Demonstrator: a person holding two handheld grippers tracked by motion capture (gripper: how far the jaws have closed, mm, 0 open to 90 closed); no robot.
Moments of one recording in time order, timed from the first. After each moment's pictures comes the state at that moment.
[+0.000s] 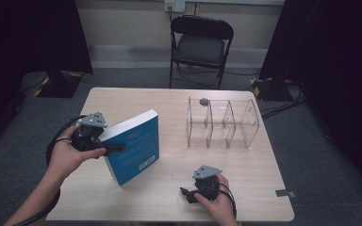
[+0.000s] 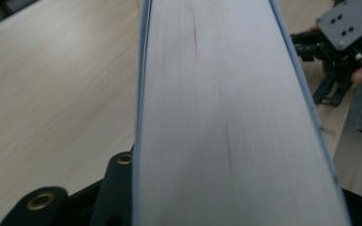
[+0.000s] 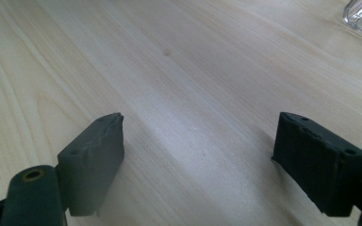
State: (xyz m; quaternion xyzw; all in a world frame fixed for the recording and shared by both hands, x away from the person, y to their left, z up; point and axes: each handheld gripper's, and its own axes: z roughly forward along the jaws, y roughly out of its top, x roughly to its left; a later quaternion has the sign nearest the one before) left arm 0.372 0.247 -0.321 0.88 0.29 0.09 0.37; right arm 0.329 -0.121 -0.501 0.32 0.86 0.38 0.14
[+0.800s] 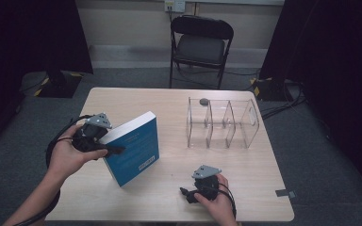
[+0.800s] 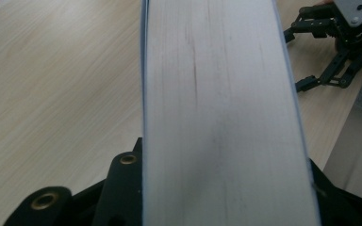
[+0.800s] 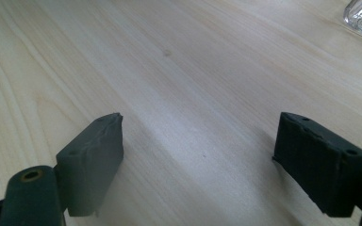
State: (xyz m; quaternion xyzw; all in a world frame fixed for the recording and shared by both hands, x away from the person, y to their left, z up) left arm 0.368 0.233 -0.311 0.90 0.29 0.09 0.32; right arm 0.330 -0.120 -0.501 0.32 0.86 0.38 0.14
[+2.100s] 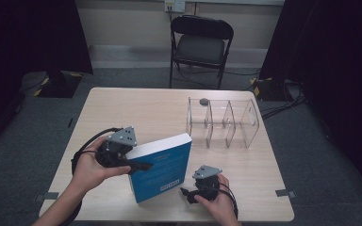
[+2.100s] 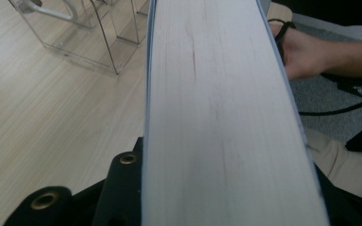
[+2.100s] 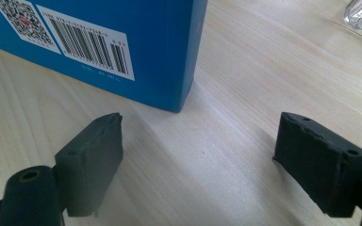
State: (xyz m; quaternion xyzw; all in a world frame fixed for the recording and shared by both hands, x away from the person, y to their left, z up) left arm 0.335 0.172 -0.312 0.90 0.18 0.04 0.38; right arm 0.330 -0.122 -0.501 0.31 0.86 0.38 0.14
